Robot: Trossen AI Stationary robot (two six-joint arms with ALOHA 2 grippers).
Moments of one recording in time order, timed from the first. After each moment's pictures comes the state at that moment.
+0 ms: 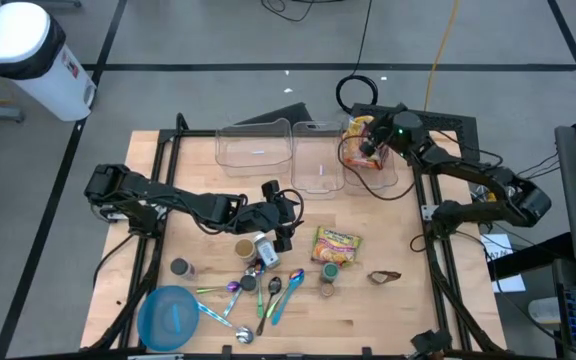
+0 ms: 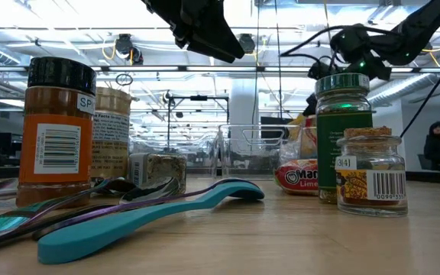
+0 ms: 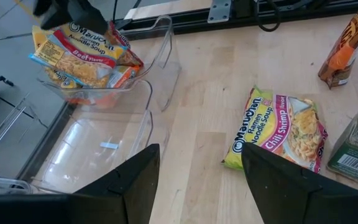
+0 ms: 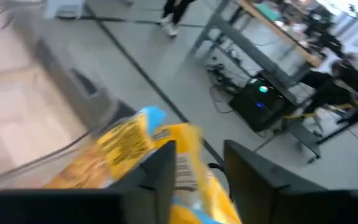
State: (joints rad) left arm -0.16 1.63 1.20 -0.15 -0.44 0.00; right arm -0.86 1.19 0.59 0.31 0.19 -0.46
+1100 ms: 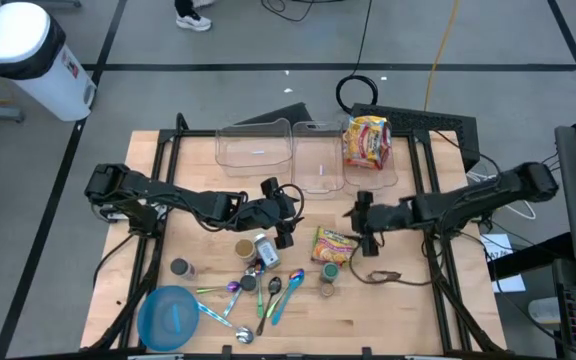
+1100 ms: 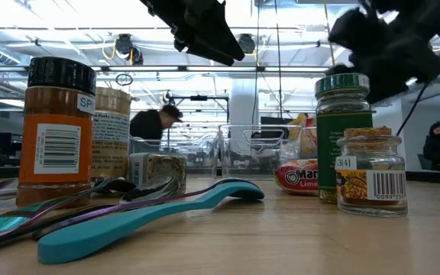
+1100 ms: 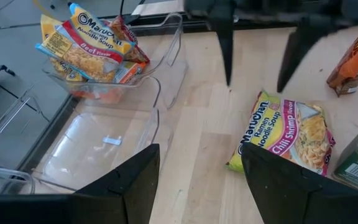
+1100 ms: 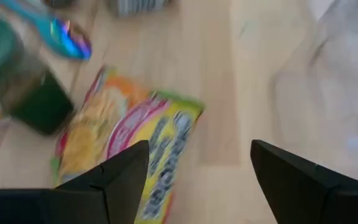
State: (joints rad) left arm -0.14 1.63 1.20 -0.15 -0.44 -0.04; right arm 0.18 1.11 0.59 -0.26 0.20 0.00
